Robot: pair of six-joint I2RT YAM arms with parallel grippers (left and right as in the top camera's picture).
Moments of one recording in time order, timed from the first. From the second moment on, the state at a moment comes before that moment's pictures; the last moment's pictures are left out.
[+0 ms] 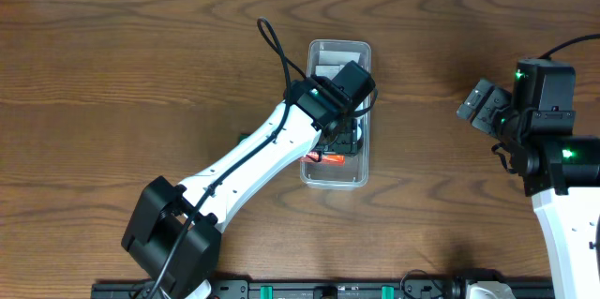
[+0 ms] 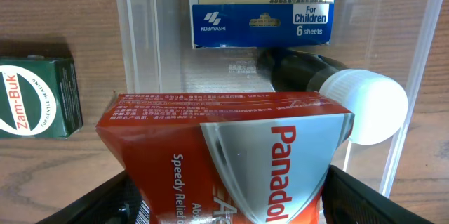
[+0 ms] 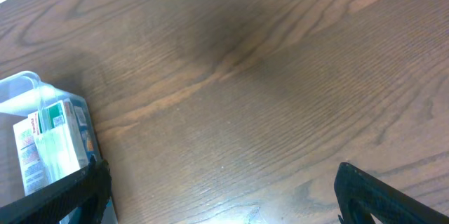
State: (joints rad) left arm -0.76 1.80 1.50 -1.08 -0.03 -0.70; right arm 0.01 1.15 1.16 -0.92 0.19 0.49
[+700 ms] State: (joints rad) left arm -0.80 1.81 1.50 -1.11 0.02 -0.72; right arm 0.01 1.15 1.16 -0.92 0.19 0.49
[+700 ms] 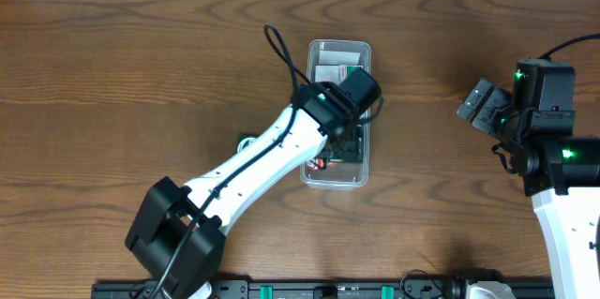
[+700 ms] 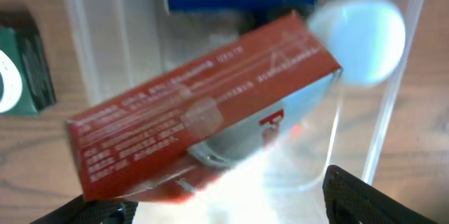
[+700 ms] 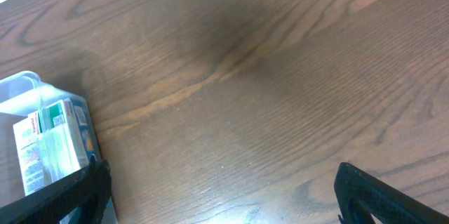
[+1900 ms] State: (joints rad) left arm -0.81 1.71 1.50 -1.14 -0.01 -0.67; right arm 0.01 1.15 1.16 -0.92 0.19 0.49
